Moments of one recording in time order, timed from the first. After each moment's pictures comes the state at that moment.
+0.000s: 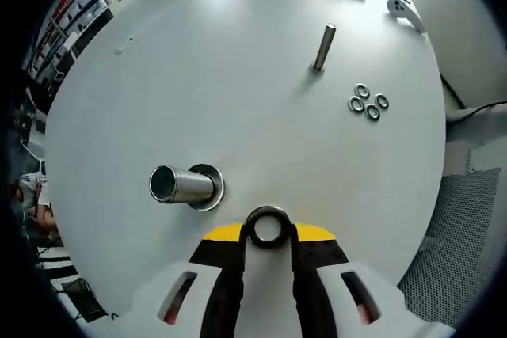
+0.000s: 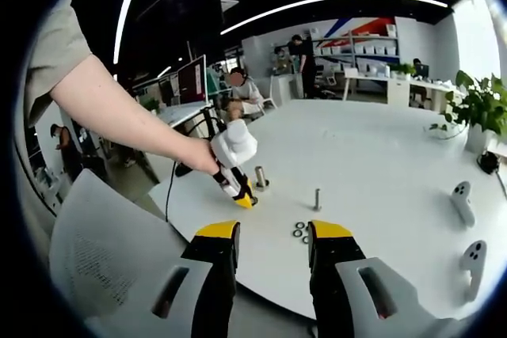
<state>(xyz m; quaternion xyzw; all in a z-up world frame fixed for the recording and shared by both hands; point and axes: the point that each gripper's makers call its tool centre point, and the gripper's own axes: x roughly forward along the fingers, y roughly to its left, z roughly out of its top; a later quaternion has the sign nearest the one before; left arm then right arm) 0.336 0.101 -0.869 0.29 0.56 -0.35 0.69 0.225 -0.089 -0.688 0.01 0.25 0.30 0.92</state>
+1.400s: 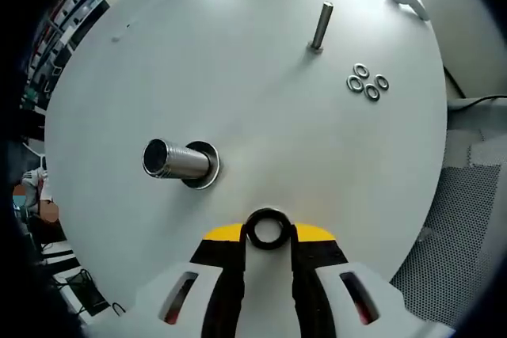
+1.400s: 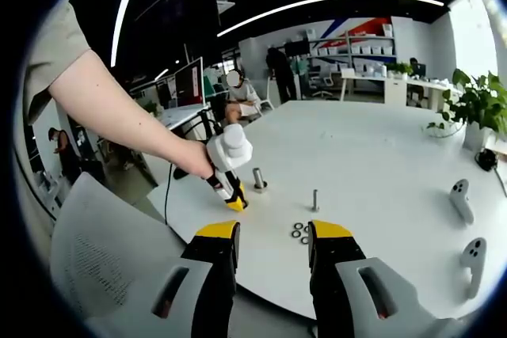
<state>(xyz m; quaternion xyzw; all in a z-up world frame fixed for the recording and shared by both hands) 0.338 0.111 -0.876 0.29 0.57 -0.34 0.69 0.227 -0.092 -0.688 0.01 0.24 0.30 0.92</state>
